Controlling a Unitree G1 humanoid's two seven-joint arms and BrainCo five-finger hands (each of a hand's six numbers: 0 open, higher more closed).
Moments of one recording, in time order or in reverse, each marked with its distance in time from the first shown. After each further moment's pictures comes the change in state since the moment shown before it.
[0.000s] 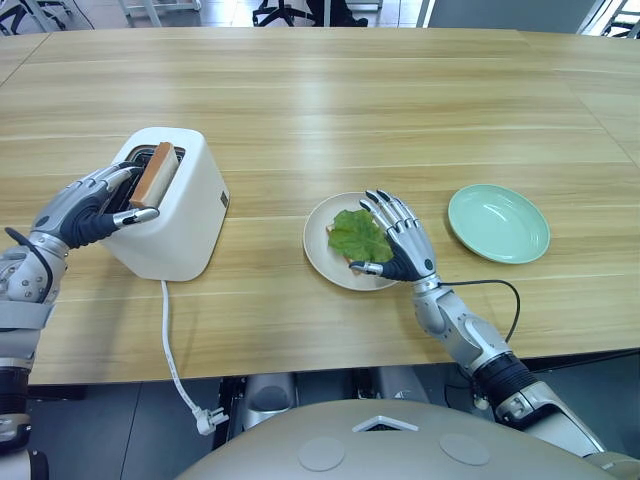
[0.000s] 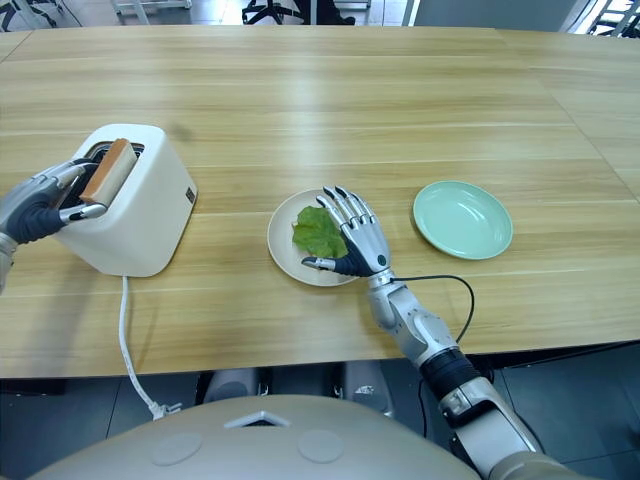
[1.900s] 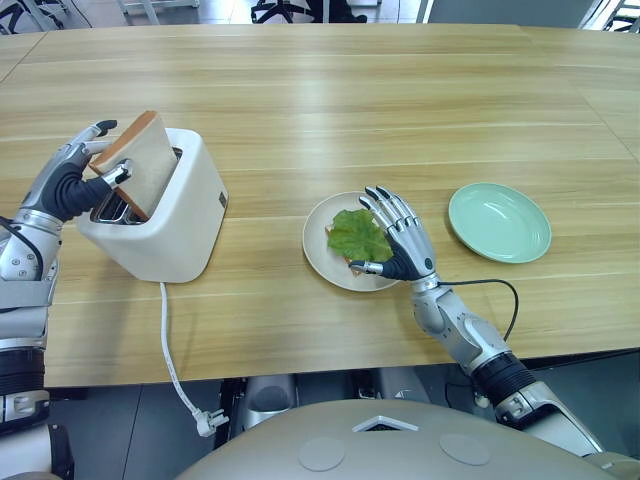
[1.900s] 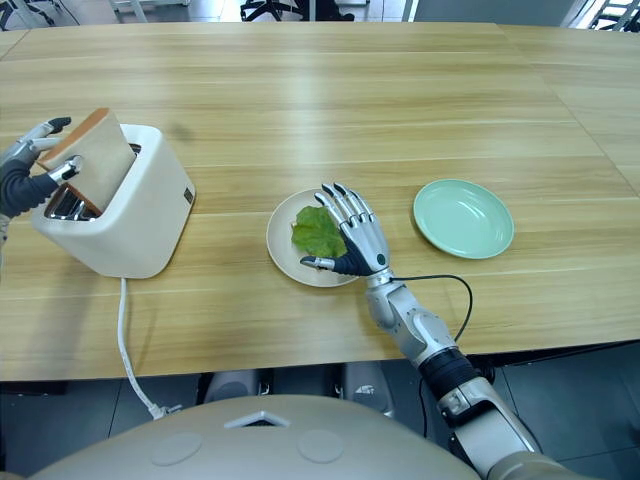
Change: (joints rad) left arm -0.095 -0.067 0.071 -0.004 -0.215 0.036 0.009; right arm 0.000 0.009 -0.009 0.001 0.000 -0.018 -0.012
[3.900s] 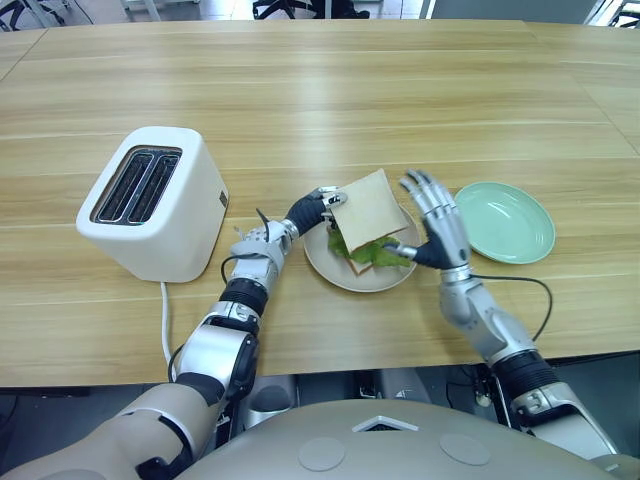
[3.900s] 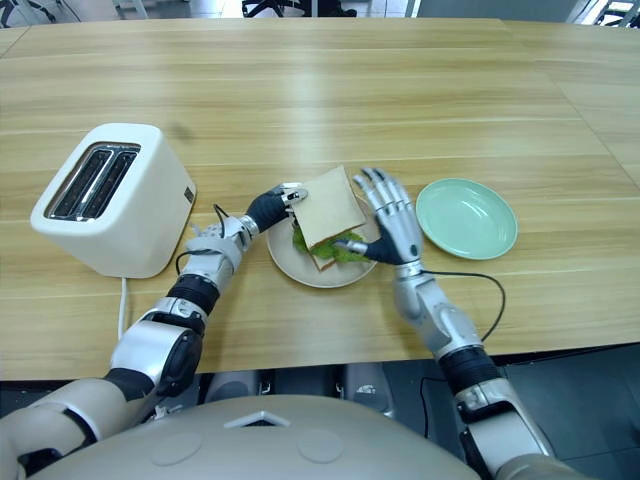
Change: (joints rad) left arm -0.525 -0.835 -0.377 0.767 -0.309 0.150 -0.371; right arm 0.008 -0.022 -0.083 0.048 -0.007 -0.063 -0.018
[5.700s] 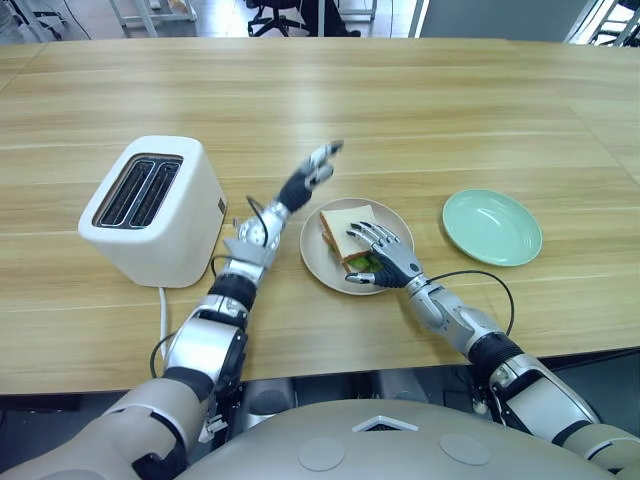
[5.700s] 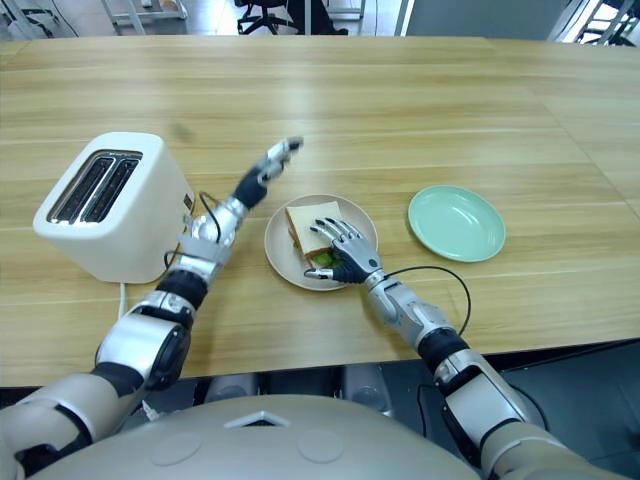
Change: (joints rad) left arm -0.088 0.098 -0.034 -0.097 0.301 -0.545 0.427; right arm -0.161 0.023 0.191 0.393 0.071 -0.042 0.265
